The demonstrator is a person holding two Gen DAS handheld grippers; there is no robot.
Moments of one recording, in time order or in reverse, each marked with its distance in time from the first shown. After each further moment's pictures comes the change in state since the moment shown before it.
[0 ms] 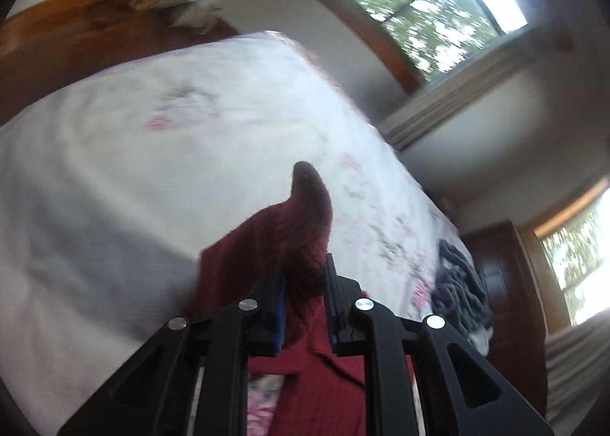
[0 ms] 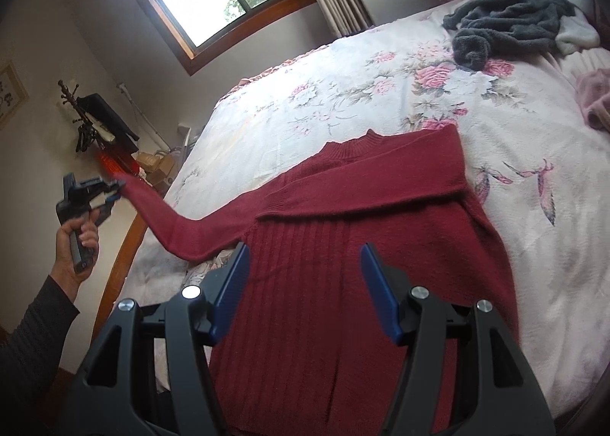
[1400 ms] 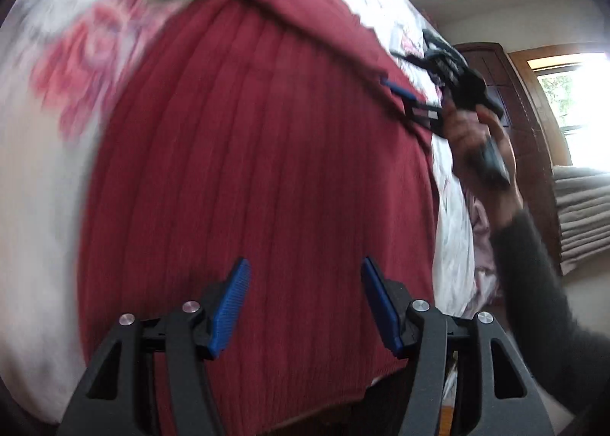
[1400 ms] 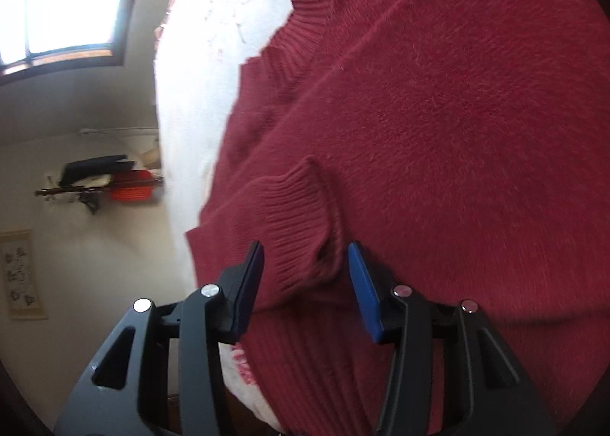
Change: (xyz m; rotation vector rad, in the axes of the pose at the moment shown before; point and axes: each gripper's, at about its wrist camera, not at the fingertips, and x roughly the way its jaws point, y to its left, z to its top) left arm 0.043 0.010 -0.369 0.068 0.626 -0.048; right arm 0.322 -0.121 0.087 0.539 0.566 0.196
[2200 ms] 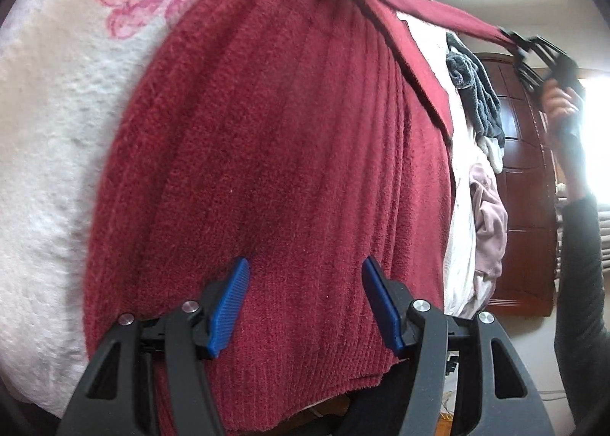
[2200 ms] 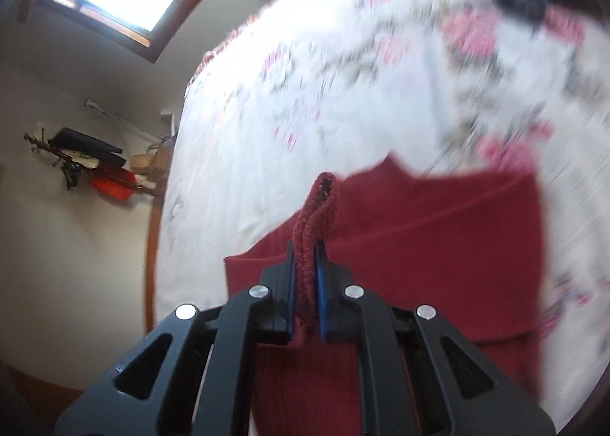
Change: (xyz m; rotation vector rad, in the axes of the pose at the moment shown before) left arm 0.016 0.025 -0.014 -0.092 0.025 -0.022; right arm -0.147 0.131 0.007 -0.336 -0.306 -0.162
